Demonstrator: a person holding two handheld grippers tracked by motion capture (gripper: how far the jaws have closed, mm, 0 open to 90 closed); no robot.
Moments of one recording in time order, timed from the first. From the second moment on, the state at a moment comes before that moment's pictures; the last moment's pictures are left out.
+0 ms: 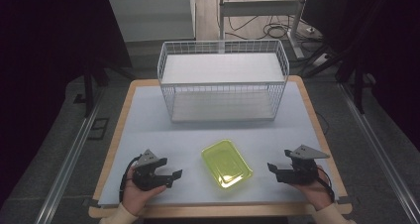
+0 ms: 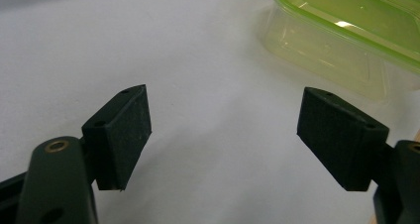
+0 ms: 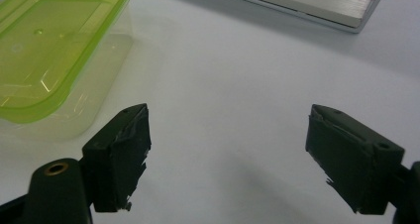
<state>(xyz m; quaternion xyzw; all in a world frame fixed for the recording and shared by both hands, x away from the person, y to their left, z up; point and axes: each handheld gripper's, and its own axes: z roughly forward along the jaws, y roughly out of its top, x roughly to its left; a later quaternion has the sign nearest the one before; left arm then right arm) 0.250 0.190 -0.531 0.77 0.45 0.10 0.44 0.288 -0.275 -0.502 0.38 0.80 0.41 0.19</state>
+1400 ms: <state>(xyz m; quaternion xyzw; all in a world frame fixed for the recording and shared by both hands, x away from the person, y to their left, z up) 0.243 0.192 -0.532 0.77 0.45 0.11 0.44 0.288 -0.247 -0.496 0.26 0.89 0.34 0.13</state>
